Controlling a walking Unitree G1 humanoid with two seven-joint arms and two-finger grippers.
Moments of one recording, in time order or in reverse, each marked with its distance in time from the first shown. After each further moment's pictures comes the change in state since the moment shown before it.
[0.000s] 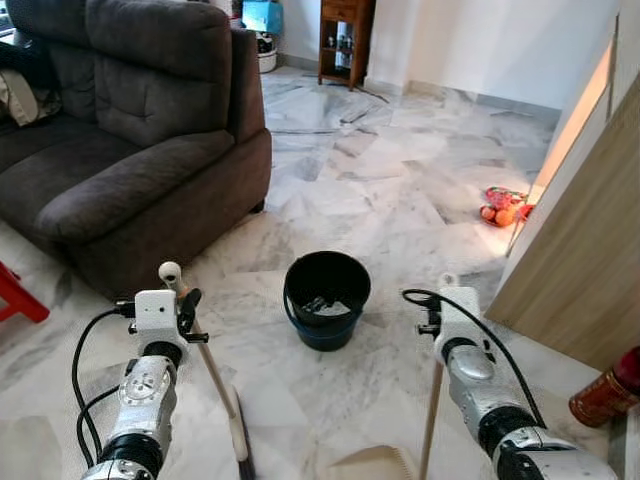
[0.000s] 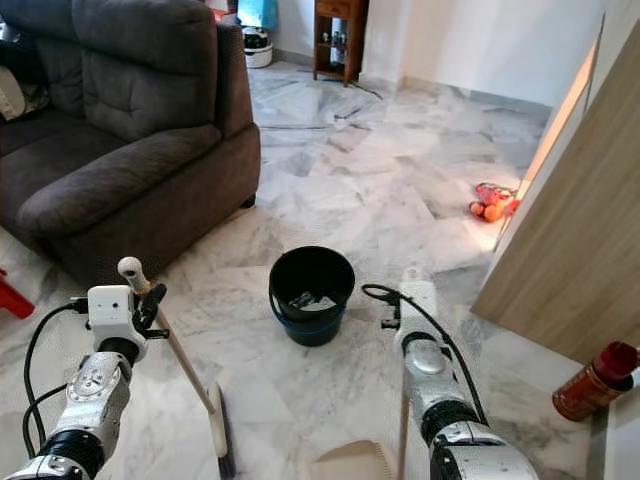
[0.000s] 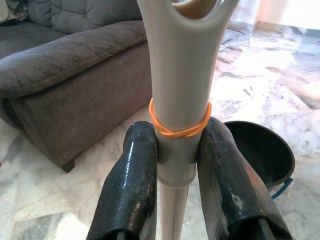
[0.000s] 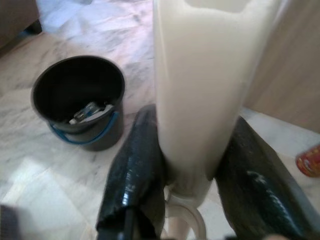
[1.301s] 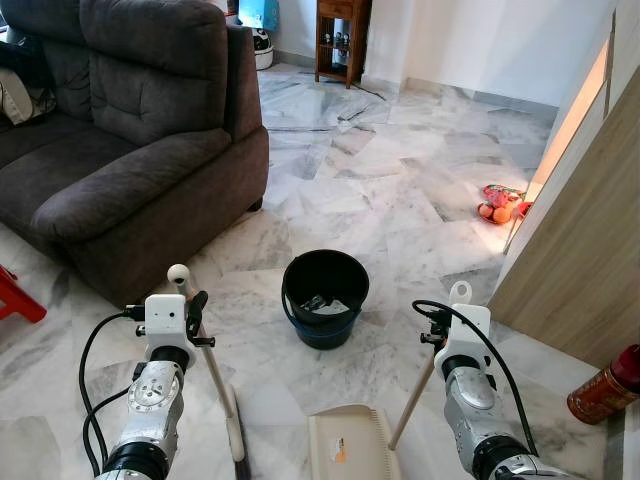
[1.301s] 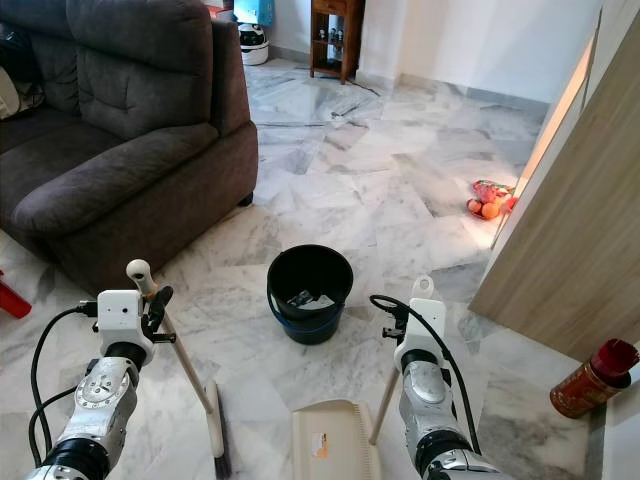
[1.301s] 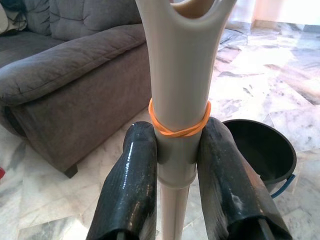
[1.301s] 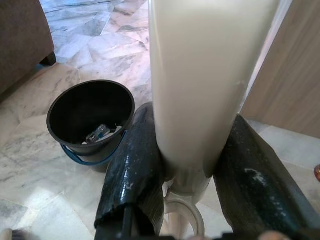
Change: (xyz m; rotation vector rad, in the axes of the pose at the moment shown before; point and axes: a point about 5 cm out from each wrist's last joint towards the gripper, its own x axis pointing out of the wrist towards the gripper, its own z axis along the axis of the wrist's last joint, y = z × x) left arm -0.006 -0.010 -0.003 0.040 -0.017 -0.011; right arm -0.013 0.007 -0.014 0.071 -0.118 0.012
